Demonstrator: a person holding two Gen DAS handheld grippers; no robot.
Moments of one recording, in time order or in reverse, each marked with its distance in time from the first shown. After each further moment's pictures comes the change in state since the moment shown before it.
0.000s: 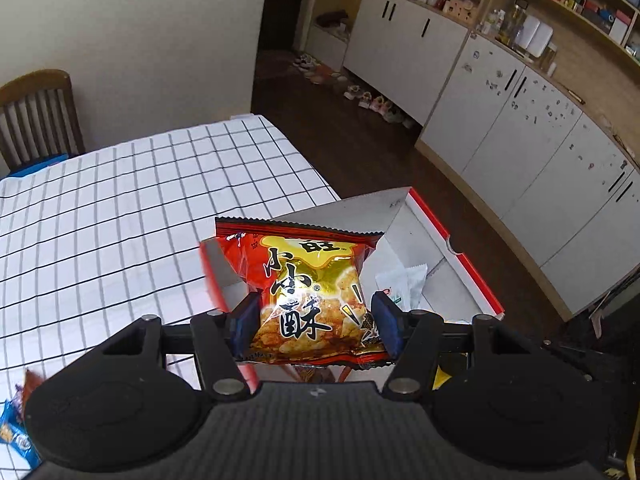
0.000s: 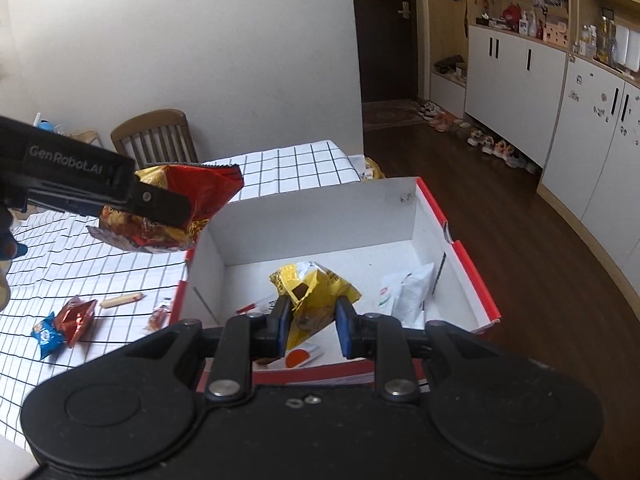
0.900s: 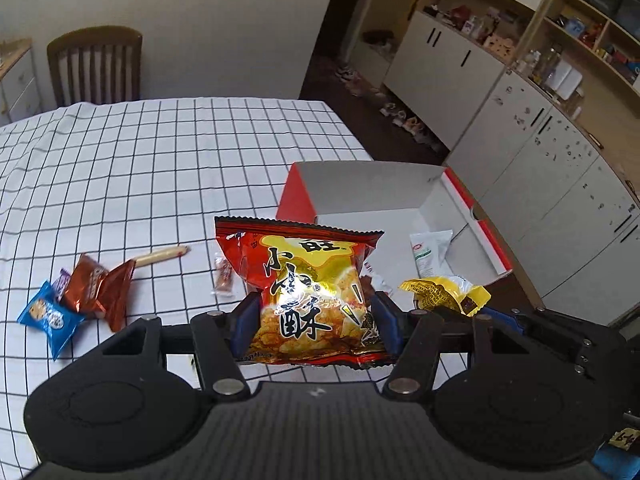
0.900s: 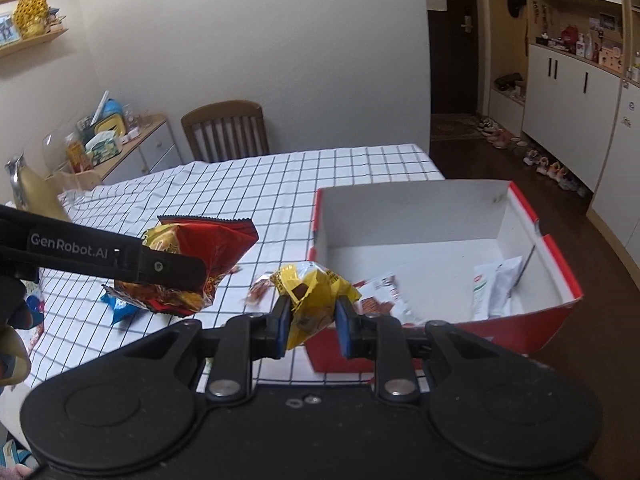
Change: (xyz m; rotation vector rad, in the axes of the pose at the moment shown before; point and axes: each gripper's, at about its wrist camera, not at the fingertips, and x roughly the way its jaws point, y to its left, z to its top) left arm -0.085 0.054 -0.100 -0.159 -0.052 0.035; right arm -0.035 0.074 -0.027 -0.100 -0.022 0.146
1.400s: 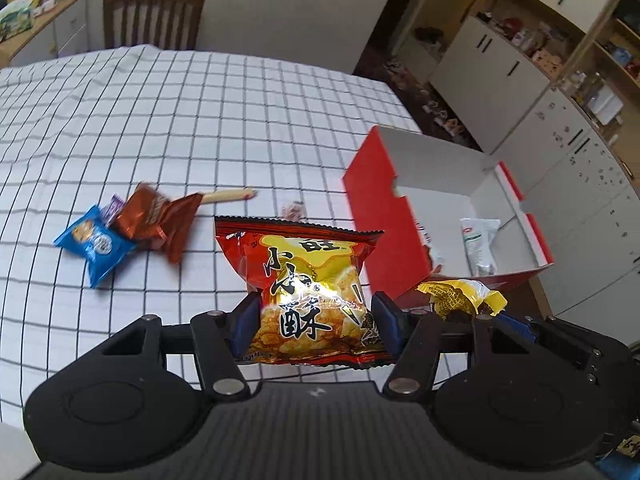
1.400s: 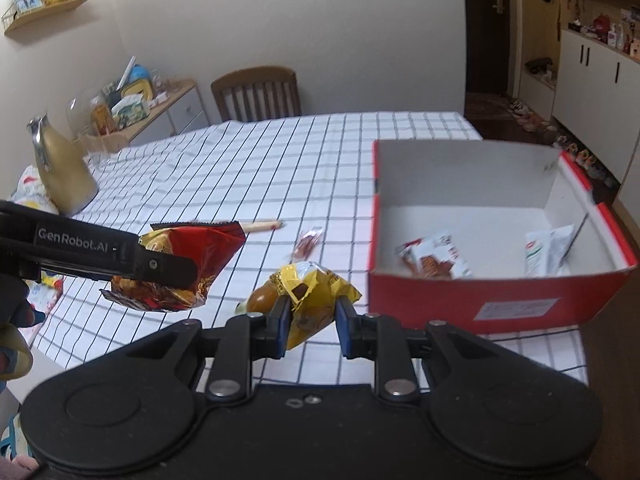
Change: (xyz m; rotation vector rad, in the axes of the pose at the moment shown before) left arm -0.013 0.059 -0.043 -0.144 0.039 0.059; right arm 0.015 0.034 -0.022 -0.040 0.082 0.072
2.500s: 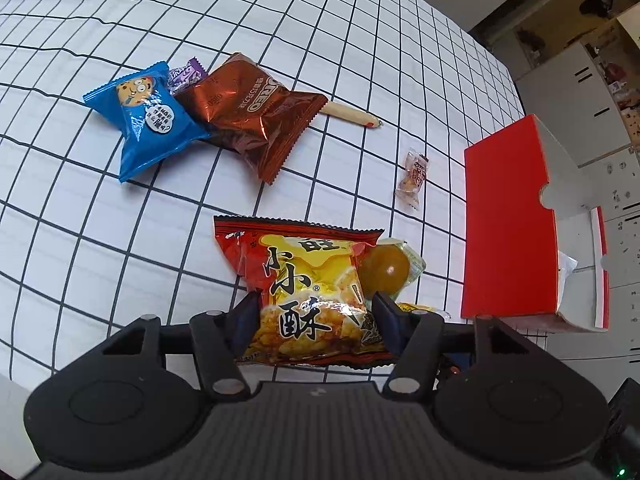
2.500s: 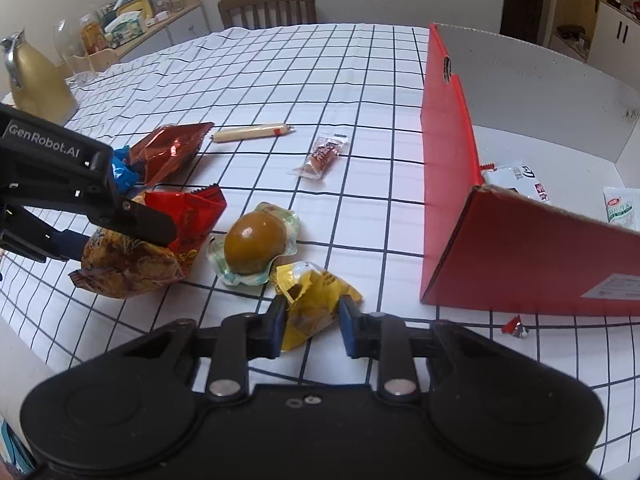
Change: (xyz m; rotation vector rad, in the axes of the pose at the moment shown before) left arm 0.079 0.100 -0.025 -0.372 0.199 0.054; right arm 0.110 0.017 -0.033 -0.072 0.211 0.012
